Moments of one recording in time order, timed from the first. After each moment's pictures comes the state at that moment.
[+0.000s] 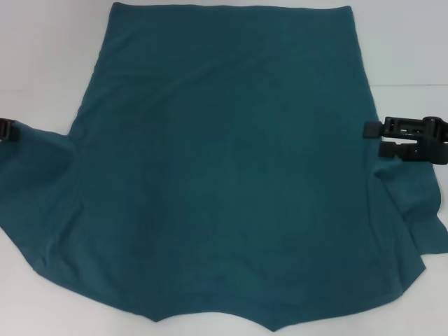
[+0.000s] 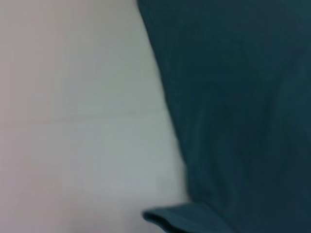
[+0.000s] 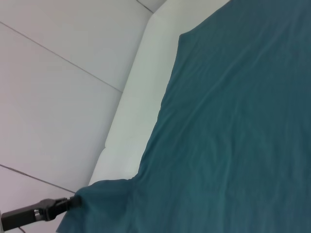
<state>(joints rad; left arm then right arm) -0.69 -1.99 0.65 1.02 2.75 1.25 -2.41 0.62 1.90 -0.60 -0.61 -2.06 -1.52 2.33</state>
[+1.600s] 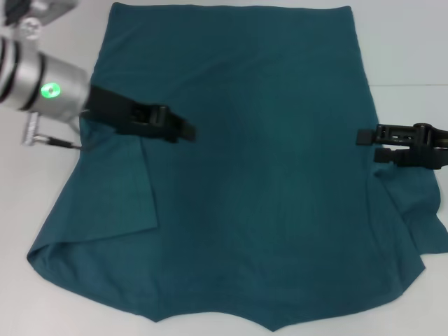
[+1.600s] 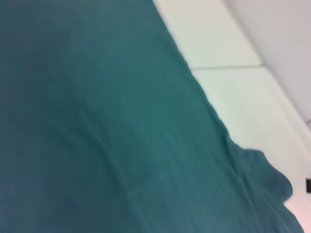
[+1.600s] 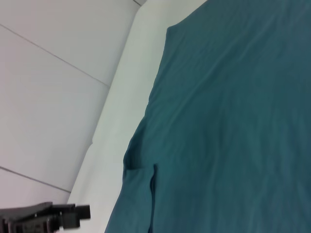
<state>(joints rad) -0.89 -2.02 0.74 0.82 2.42 1.49 -2.52 0.63 1.90 -0.62 -0.58 -2.08 -1.47 2.33</state>
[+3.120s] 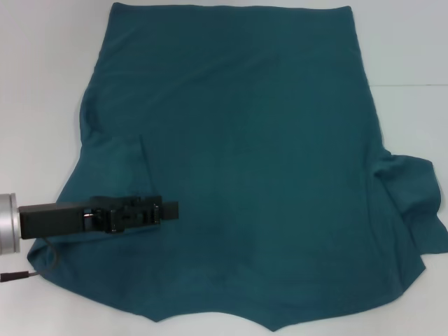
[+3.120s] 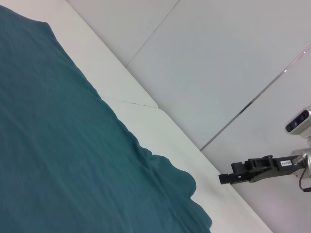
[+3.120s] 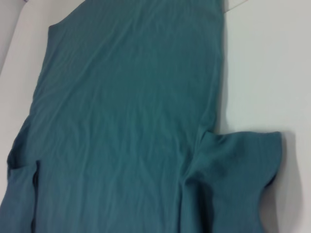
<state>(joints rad) -0.50 -2.12 0.54 0.80 2.12 1.72 -1.91 0.52 1.79 -0.58 -0.67 -2.27 -1.49 2.43</state>
